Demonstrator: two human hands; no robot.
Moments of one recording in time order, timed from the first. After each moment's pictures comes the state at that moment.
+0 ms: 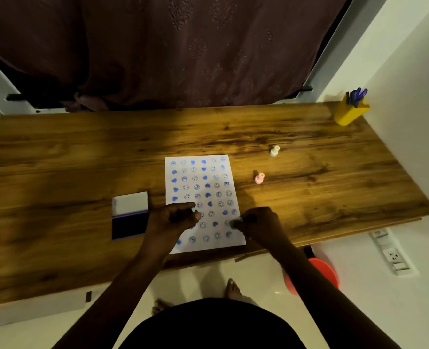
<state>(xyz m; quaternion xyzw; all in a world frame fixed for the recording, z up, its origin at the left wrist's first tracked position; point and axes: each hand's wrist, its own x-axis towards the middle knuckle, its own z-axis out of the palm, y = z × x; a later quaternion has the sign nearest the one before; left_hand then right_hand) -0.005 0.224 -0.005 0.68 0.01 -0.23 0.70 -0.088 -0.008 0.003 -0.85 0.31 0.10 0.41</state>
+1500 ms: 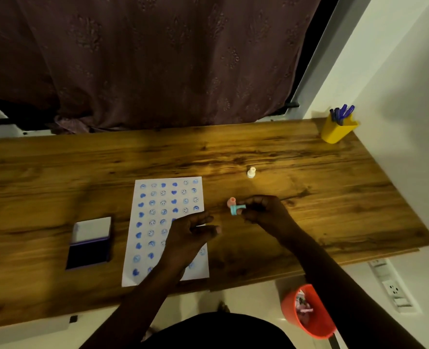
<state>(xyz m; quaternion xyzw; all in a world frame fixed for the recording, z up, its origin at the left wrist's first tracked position) -0.017 0.076 0.009 0.72 -0.02 -0.24 0.65 -0.053 -0.158 0.018 -0.78 0.19 0.02 0.59</state>
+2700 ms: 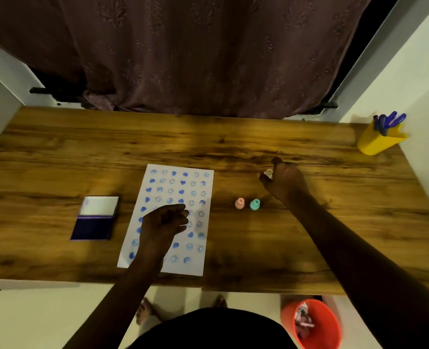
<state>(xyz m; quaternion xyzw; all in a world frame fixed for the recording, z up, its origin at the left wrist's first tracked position) -0.012 0.105 -0.003 0.71 0.13 -0.12 0.68 0.057 -0.222 0.001 -0.98 0.16 0.00 0.12</state>
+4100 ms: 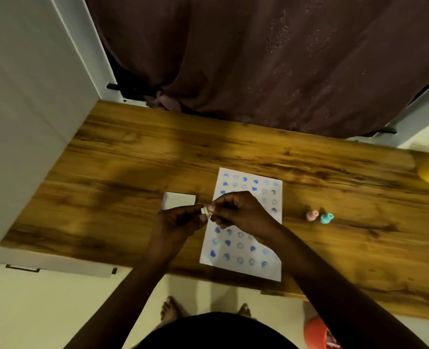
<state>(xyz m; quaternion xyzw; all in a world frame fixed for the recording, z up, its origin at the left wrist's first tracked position) 0.006 0.290 0.011 0.69 0.06 -0.11 0.71 0.036 0.087 0.036 -0.74 0.02 0.22 0.63</state>
